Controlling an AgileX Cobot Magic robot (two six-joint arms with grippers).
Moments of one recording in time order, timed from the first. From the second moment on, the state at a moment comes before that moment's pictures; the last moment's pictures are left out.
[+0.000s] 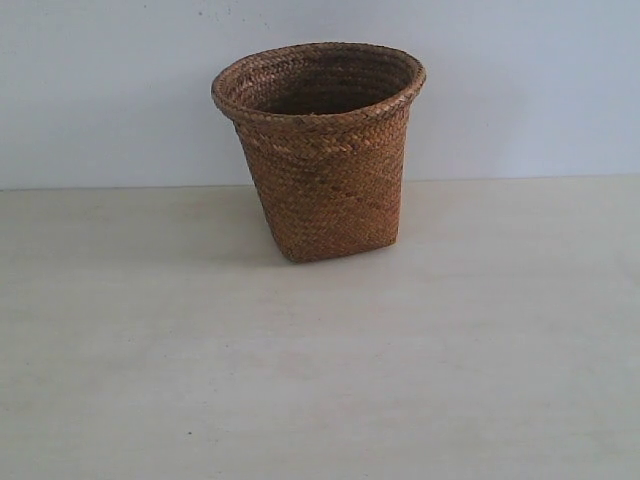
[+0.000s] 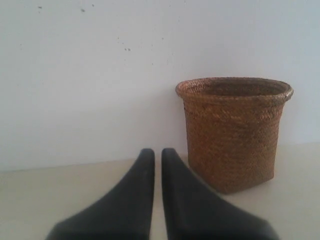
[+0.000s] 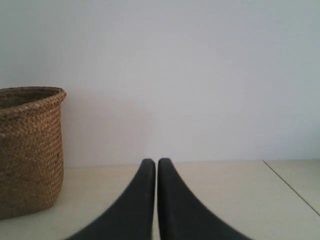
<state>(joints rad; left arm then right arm) -0.19 0.03 -0.11 -0.24 0.09 0.20 -0.03 0.10 -0.11 0.25 0.00 -0.23</state>
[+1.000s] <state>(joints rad) -0.19 0.03 -0.05 -0.24 0.07 0.20 -0.03 0.10 -0.03 0.25 0.04 -0.25</state>
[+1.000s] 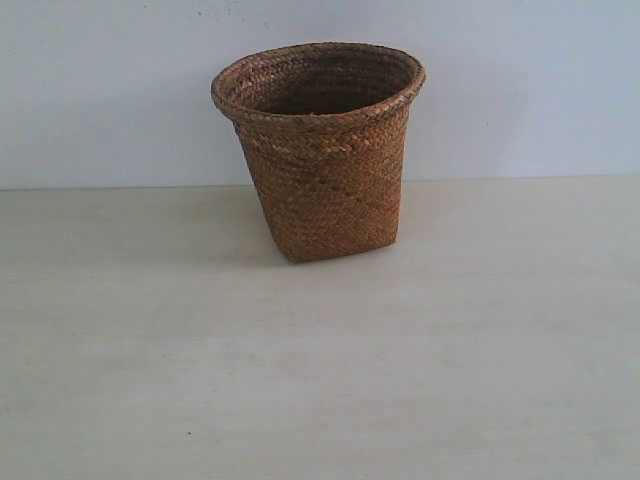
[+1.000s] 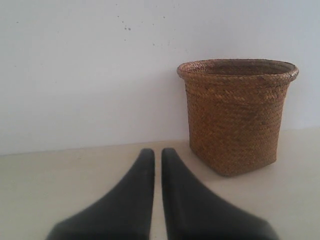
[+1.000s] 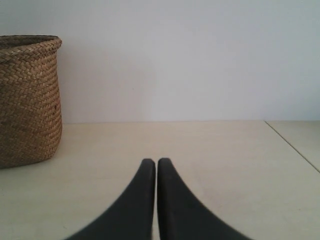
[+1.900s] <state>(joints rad) -0.07 0.00 0.00 -0.04 0.13 0.02 -0.03 0.10 -0.03 0.25 0.05 -0.25</state>
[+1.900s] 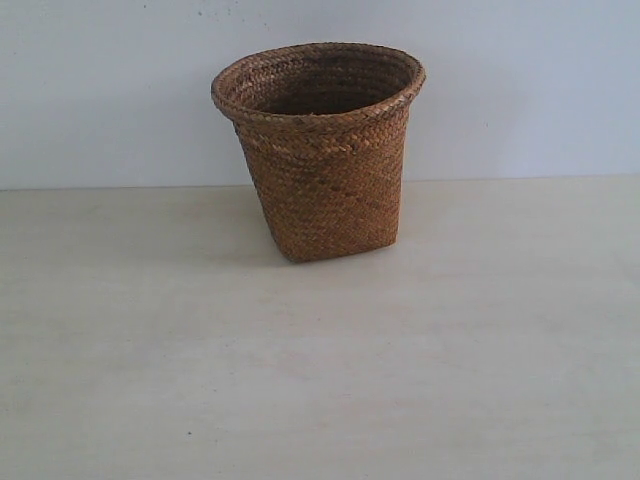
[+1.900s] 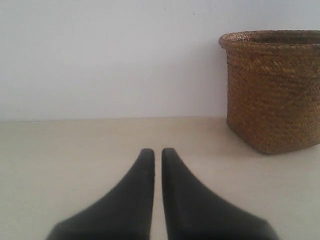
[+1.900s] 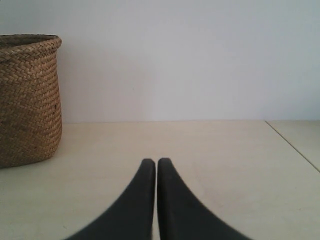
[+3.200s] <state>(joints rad) -0.05 0.00 0.00 -0.04 0.28 0.00 -0.03 0.10 -0.03 0.25 0.05 -0.25</state>
